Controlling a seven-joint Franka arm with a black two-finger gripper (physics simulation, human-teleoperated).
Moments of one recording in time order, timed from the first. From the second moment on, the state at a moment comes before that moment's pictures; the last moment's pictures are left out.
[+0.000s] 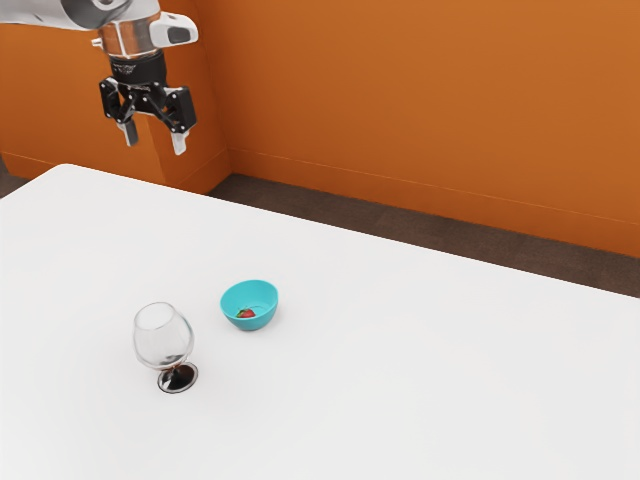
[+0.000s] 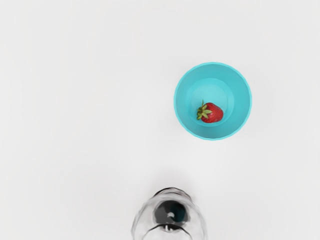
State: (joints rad) arm -0.02 0.13 0.12 -1.38 0.04 1.48 -0.01
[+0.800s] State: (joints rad) arm -0.01 0.50 0.10 -1.37 0.02 1.77 -0.04
